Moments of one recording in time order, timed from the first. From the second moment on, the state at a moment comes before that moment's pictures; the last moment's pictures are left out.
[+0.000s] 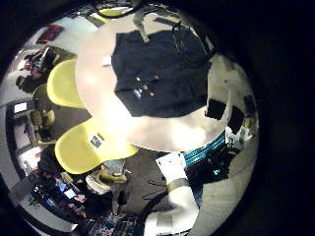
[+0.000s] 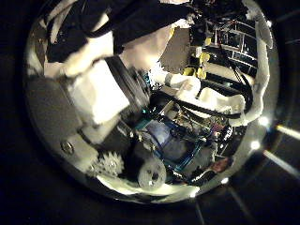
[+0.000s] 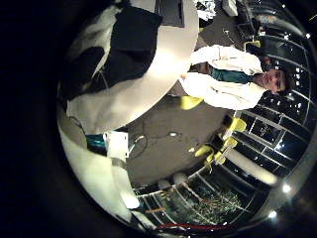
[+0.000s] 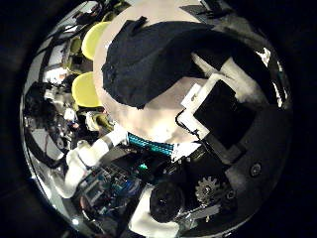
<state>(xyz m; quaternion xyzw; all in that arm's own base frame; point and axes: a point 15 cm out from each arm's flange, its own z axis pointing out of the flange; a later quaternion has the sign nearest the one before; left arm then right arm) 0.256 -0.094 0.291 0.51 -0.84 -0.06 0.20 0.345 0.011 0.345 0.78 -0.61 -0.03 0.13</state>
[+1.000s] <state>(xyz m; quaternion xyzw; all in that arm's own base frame) 0.291 -0.145 0.157 0.56 -0.83 0.00 0.04 0.346 0.011 0.343 0.78 -0.61 -0.04 0.14</state>
